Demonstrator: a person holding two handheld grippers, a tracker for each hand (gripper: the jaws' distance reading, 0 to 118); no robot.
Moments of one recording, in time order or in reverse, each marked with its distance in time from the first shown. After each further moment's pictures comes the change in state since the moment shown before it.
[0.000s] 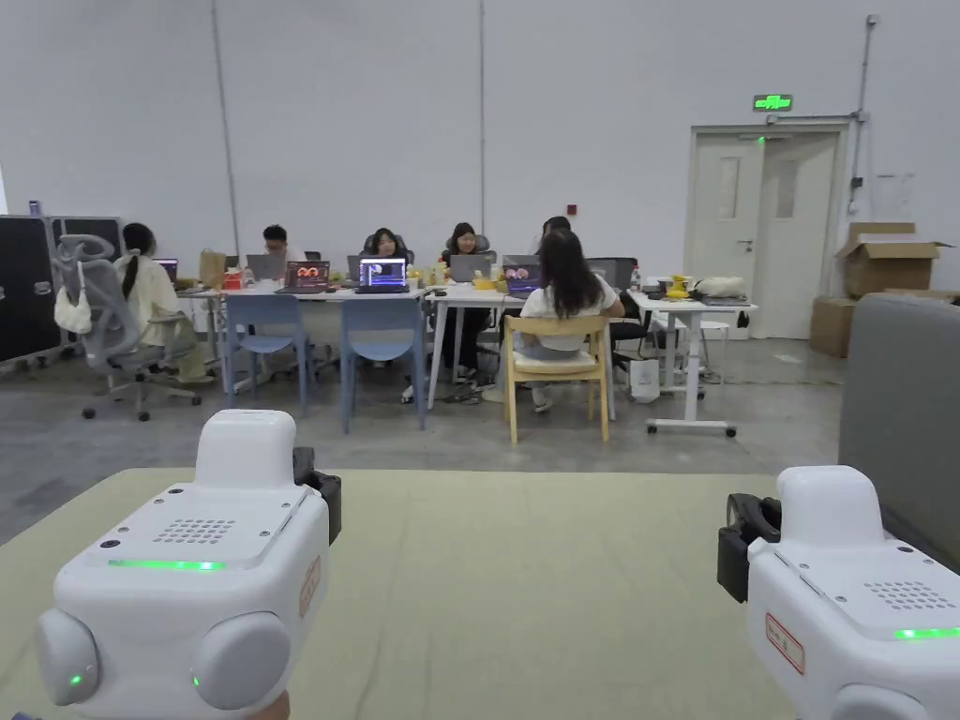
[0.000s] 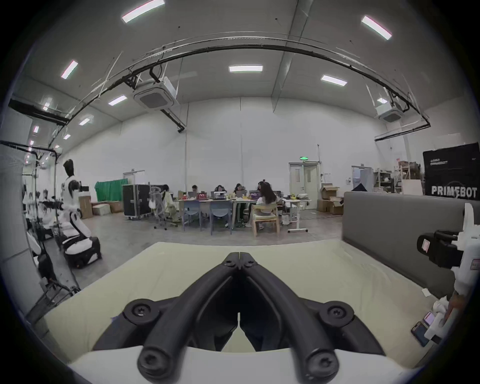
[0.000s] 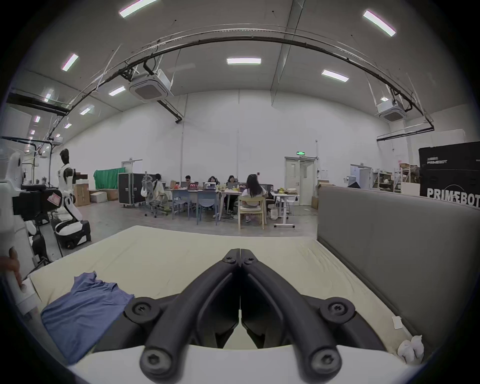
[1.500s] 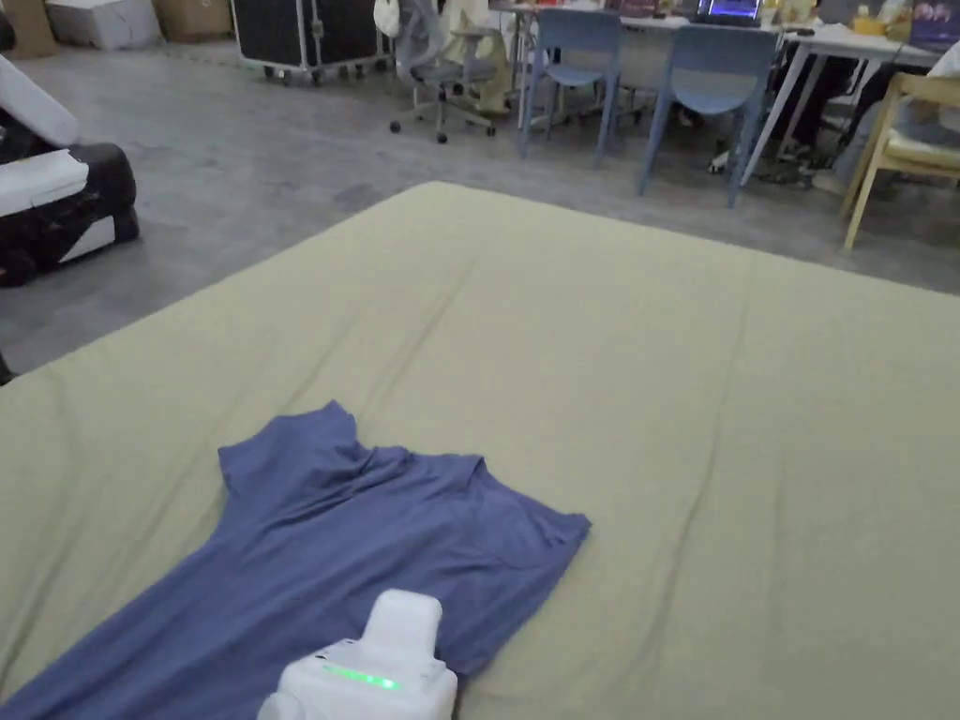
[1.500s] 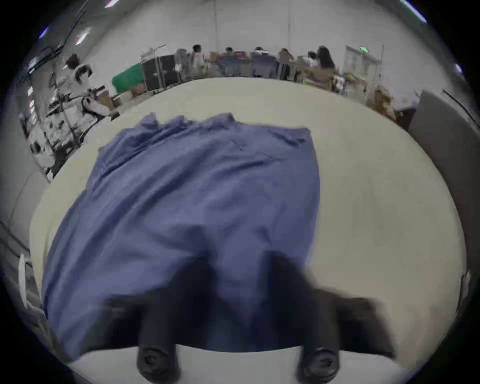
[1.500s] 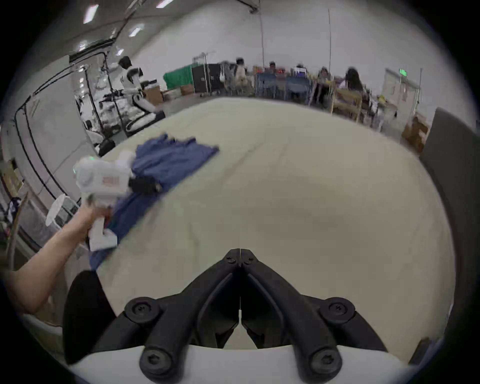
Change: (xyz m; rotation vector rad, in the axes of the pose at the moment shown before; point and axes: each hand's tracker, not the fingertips) left arm -0.175 -0.374 -0.127 -0.825 0.194 0.162; right arm -0.127 -0.242 -0.058 -0.786 0.522 0.107
